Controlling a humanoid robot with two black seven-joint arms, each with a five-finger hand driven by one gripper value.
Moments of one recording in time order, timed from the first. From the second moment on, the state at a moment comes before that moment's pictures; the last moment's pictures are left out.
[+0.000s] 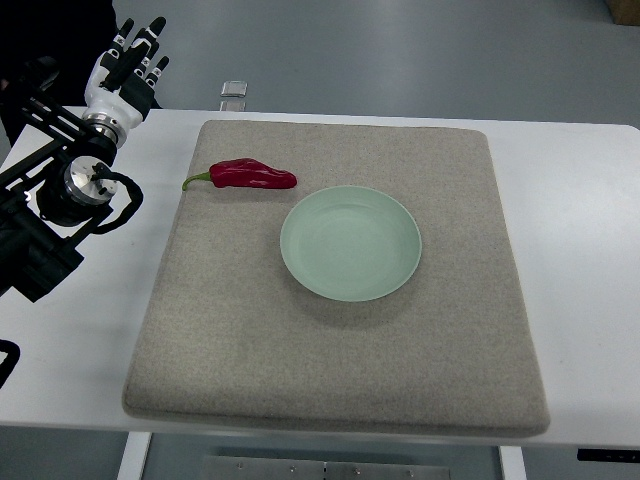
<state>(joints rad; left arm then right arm) -0.85 0.34 -0.74 -0.79 -0.21 0.08 -0.36 0.03 0.00 0.02 0.11 -0.12 0.00 0.06</state>
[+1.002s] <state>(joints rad) -0.86 0.32 -0.75 -0.79 -0.18 0.02 -0.37 0.03 0.00 0.02 0.11 -0.12 0.00 0.06</state>
